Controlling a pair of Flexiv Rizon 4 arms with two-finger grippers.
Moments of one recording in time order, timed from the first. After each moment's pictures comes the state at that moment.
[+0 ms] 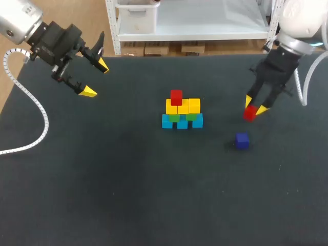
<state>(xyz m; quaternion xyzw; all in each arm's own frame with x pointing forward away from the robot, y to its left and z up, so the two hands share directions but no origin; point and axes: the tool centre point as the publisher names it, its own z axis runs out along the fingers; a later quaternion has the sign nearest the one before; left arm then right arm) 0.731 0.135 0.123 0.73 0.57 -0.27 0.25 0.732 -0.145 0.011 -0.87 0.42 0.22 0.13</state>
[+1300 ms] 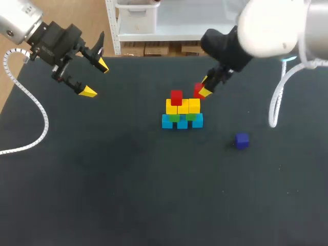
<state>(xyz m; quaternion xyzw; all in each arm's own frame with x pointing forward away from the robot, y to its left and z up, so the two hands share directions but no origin) 0.731 0.135 0.123 0.73 0.57 -0.27 0.25 0.713 0.011 0.100 -0.59 0.77 0.18 0.17</state>
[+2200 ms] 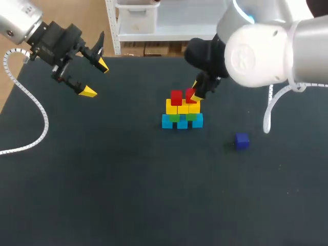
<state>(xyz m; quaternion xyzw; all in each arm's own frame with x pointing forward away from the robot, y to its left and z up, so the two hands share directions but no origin) 0.731 0.135 0.123 0.73 0.57 -0.27 0.25 0.711 0.029 0.089 -0.65 0.73 0.12 0.17</state>
